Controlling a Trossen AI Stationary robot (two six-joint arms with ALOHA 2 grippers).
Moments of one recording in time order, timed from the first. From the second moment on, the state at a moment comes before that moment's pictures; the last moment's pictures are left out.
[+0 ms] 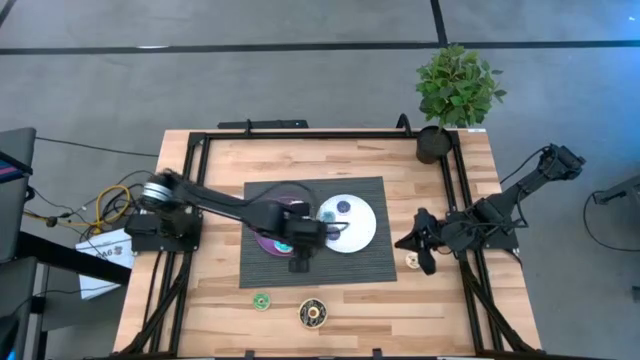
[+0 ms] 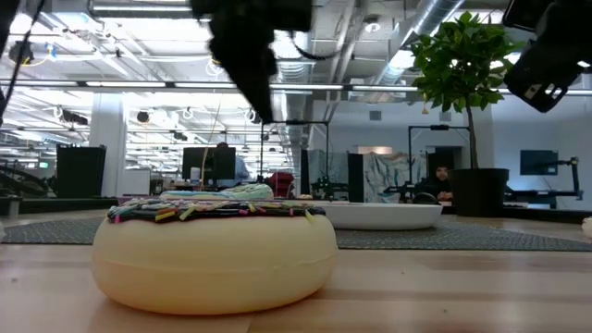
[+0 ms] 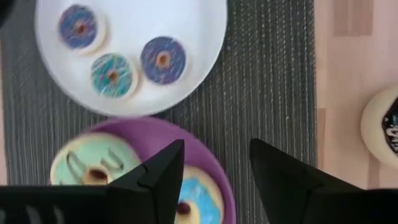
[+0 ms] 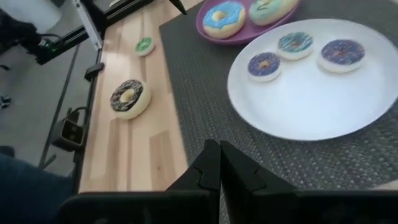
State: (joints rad) left arm -0.20 1.83 1.50 -0.85 -0.15 -0.17; right arm 0.57 0.75 0.47 -0.35 0.38 0.72
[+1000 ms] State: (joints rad) left arm -0.25 0.95 0.78 -0.64 -0.25 -0.29; right arm 0.41 1.21 0.97 -0.77 0.39 0.81
